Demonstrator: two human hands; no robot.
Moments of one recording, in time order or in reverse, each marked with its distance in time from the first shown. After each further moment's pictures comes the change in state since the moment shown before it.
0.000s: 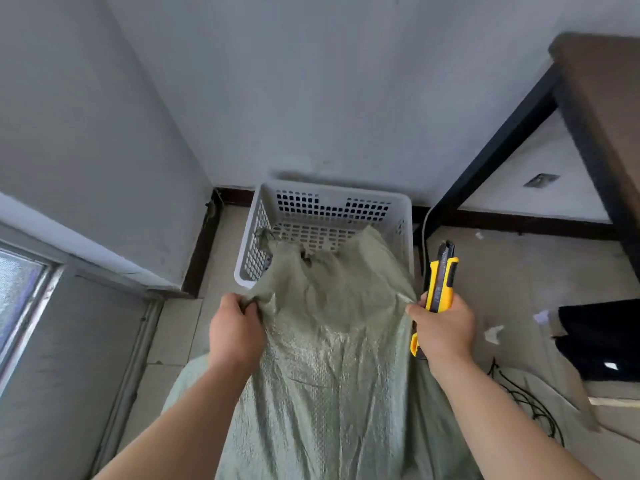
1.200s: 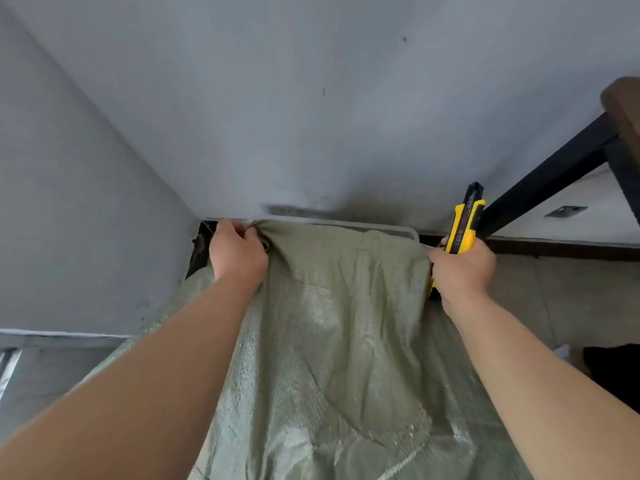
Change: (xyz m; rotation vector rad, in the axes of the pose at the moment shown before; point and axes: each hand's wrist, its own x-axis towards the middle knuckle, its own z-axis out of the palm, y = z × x) left_hand 0.178 0.165 0.021 -0.106 0.114 0.081; right_hand 0.160 -0.130 0.071 0.085 0.112 -0.009
